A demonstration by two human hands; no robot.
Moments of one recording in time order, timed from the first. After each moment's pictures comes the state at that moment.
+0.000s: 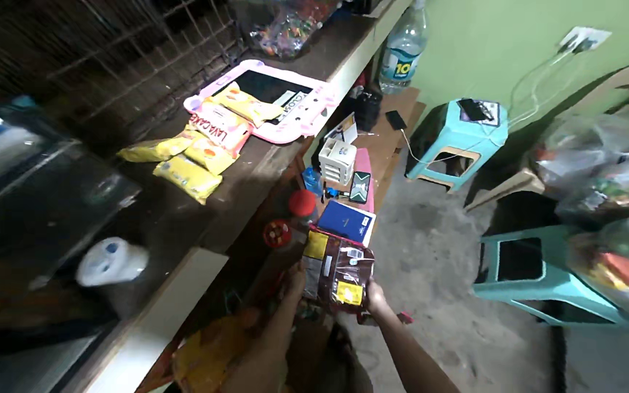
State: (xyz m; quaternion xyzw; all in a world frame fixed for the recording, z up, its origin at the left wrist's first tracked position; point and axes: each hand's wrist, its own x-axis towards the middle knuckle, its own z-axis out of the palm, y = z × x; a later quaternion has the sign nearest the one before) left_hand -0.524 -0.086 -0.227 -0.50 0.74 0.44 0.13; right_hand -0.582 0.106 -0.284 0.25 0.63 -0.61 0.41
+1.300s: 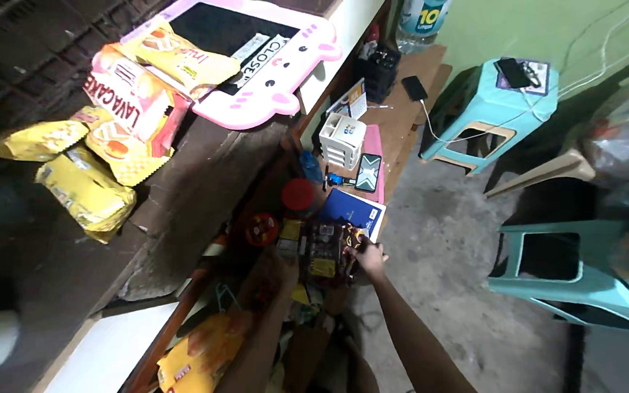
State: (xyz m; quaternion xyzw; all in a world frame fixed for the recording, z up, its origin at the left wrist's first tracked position) left_hand -0.549 -0.117 -0.262 -0.57 0.77 0.24 0.14; right_hand -0.688 0.049 -0.339 0.00 0.88 -0.27 0.39
